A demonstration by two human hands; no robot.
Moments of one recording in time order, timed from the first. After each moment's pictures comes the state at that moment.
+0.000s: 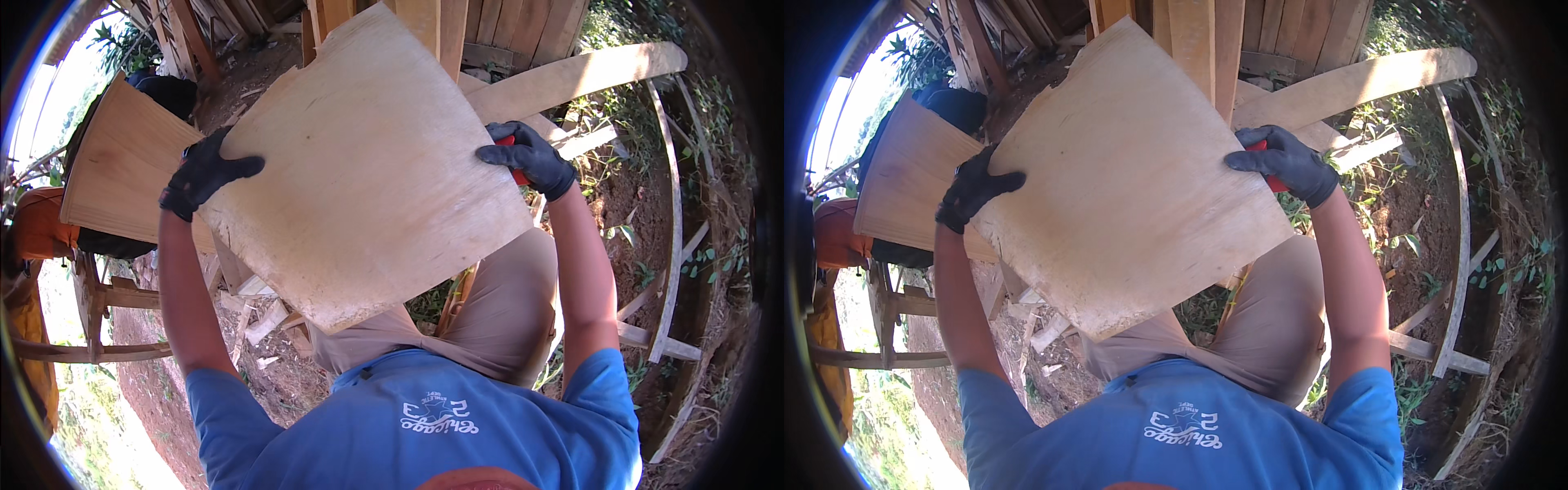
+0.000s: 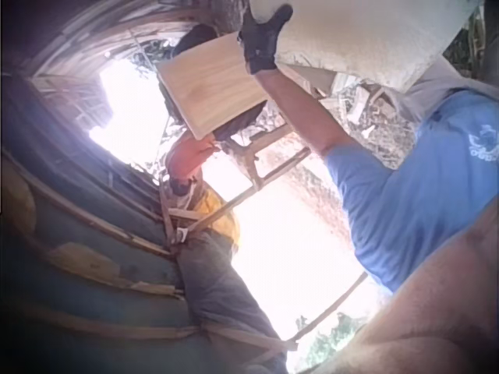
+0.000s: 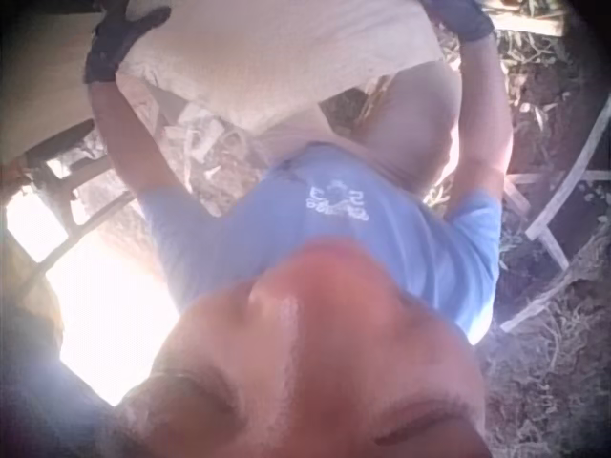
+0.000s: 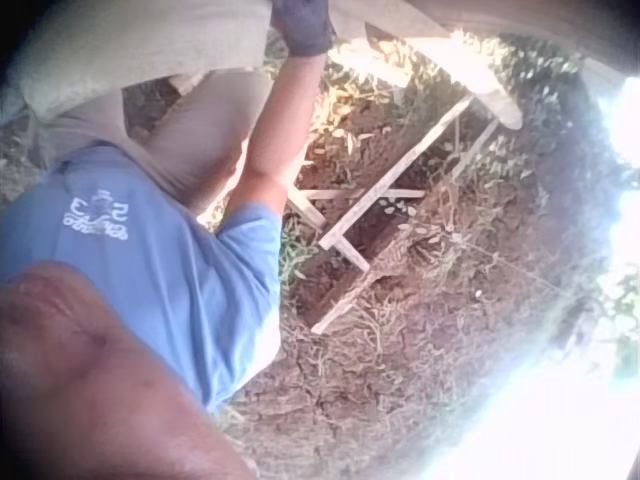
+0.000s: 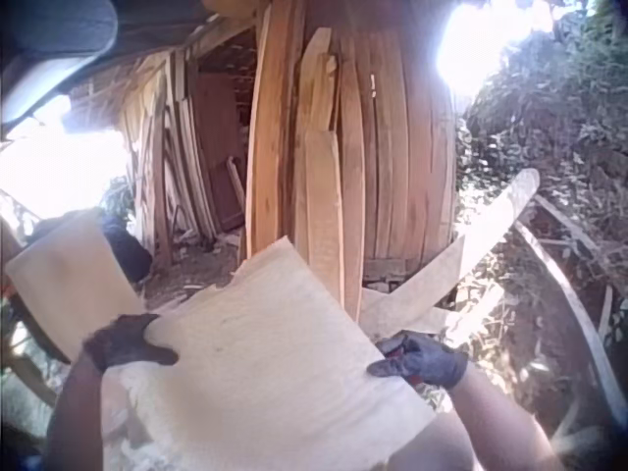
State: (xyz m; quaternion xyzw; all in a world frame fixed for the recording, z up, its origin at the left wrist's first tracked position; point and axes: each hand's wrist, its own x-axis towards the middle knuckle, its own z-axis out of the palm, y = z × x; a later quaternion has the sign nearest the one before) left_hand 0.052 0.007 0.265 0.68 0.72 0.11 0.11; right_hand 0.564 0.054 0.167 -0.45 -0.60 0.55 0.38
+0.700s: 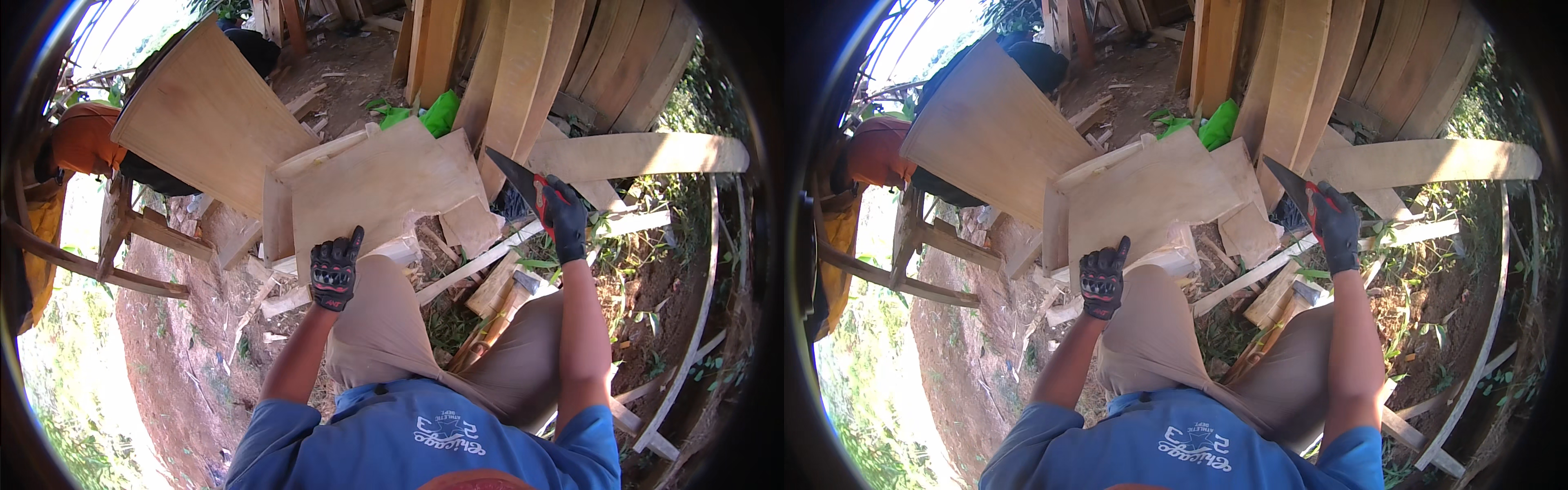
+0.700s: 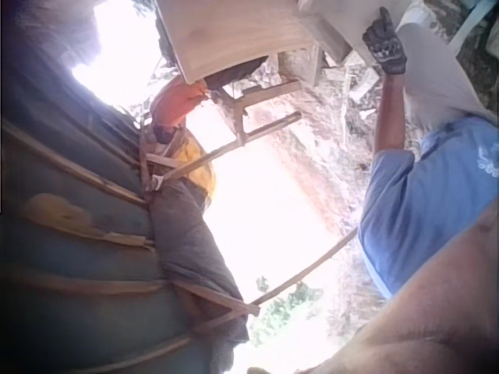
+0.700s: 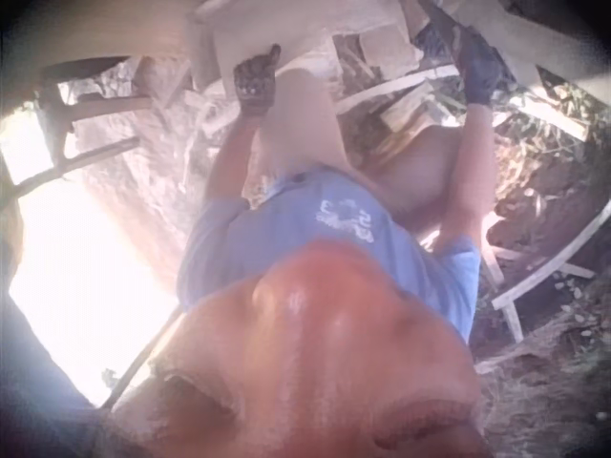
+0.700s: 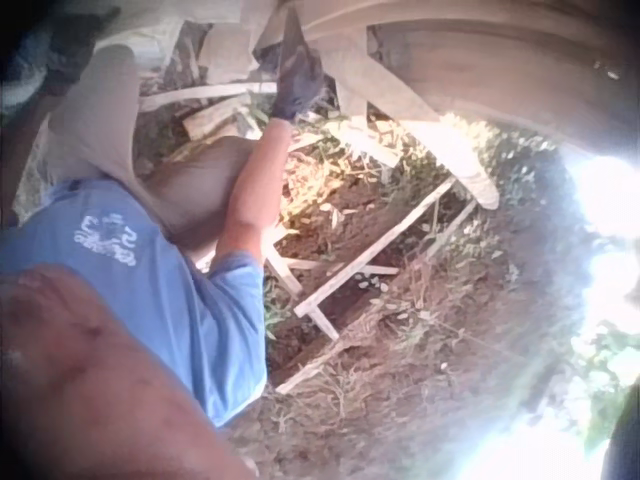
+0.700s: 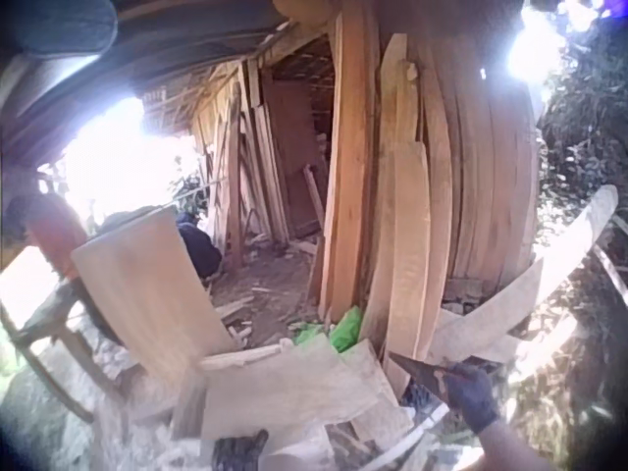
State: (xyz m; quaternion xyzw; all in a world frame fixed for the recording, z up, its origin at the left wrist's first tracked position) left_hand 0.092 -0.145 -0.006 0.67 0.70 0.07 -0.23; right_hand 0.532 0.124 0.020 -0.56 -0.54 0.42 0.46
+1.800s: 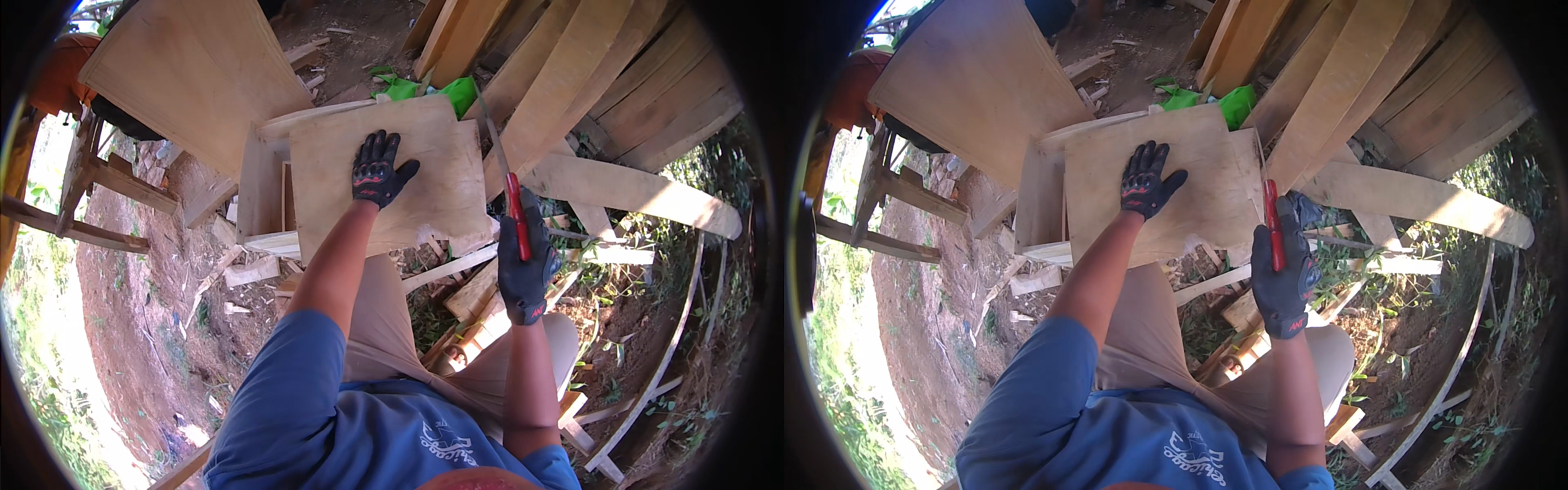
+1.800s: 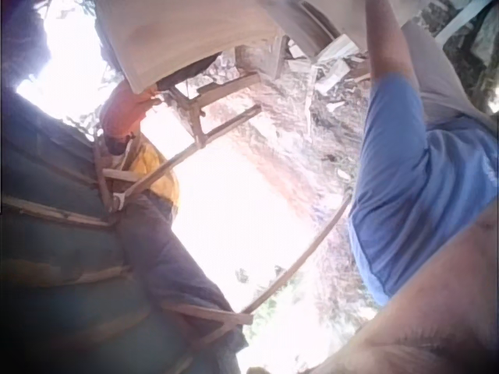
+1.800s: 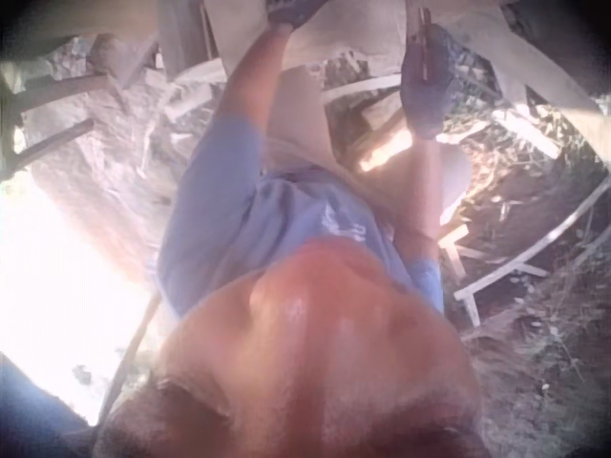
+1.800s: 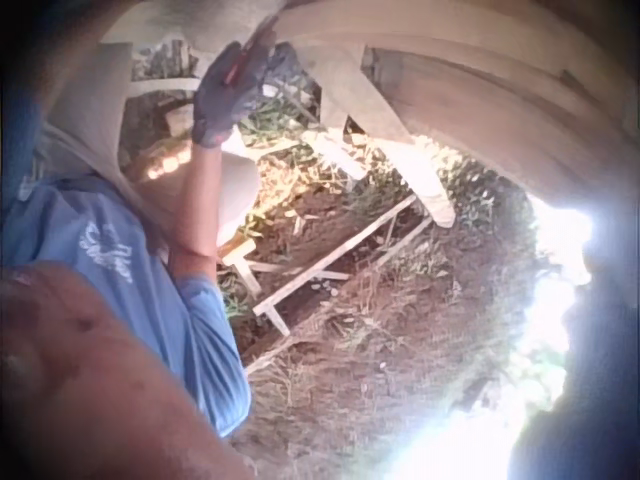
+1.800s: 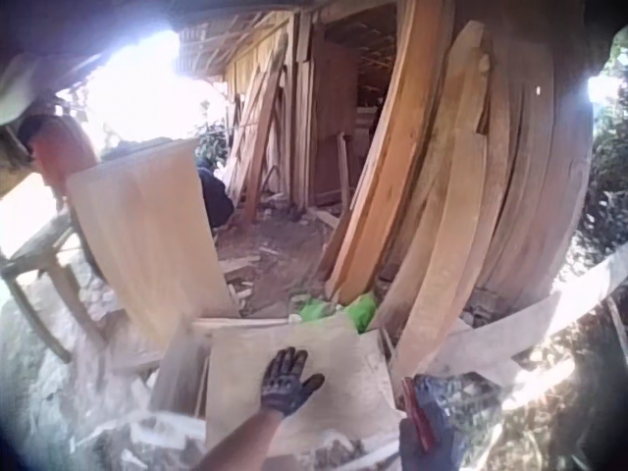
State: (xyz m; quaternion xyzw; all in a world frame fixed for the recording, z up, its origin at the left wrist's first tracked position) left_hand 0.077 0.081 -0.087 0.58 0.77 0.27 -0.02; right_hand 0.387 0.028 0.082 -0.44 -0.75 0.20 0.45
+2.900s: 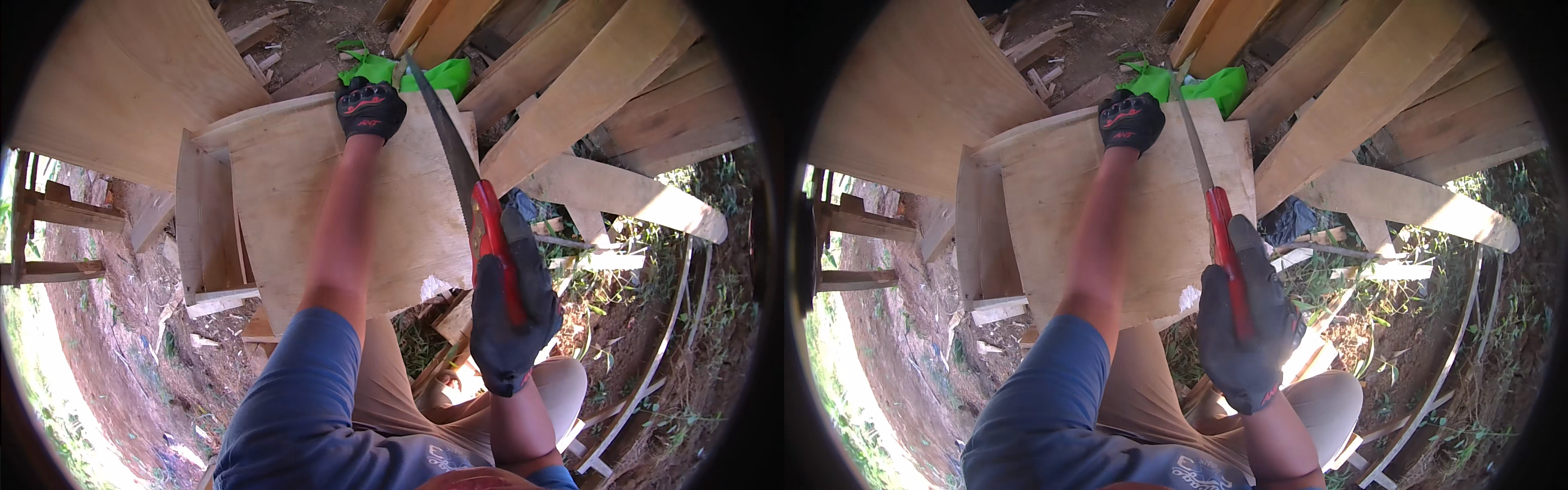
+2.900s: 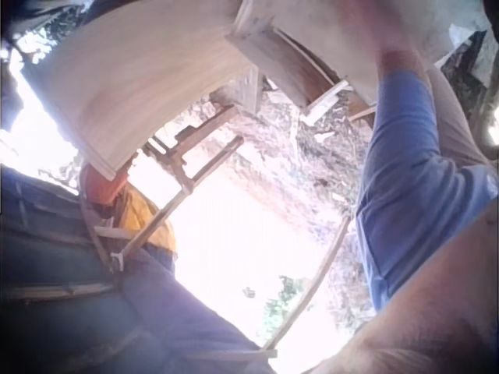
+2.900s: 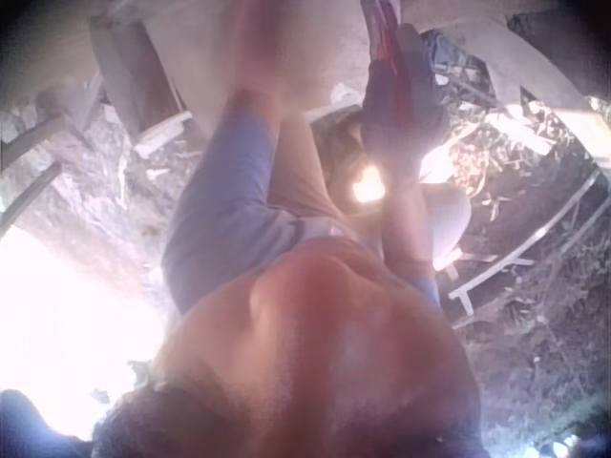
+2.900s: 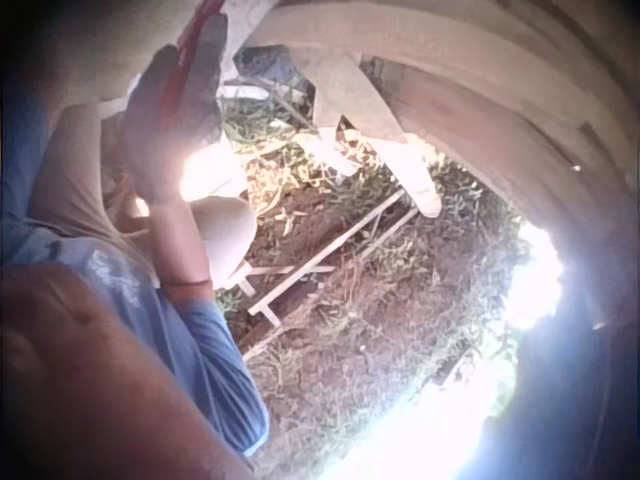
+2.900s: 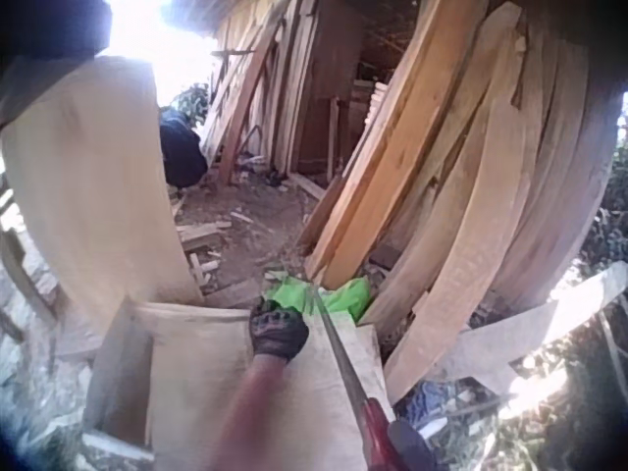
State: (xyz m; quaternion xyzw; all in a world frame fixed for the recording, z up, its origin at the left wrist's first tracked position) left_hand 0.005 0.271 -0.116 0.54 0.81 0.22 -0.08; right_hand 0.264 0.049 0.093 -0.51 -0.77 0.20 0.34
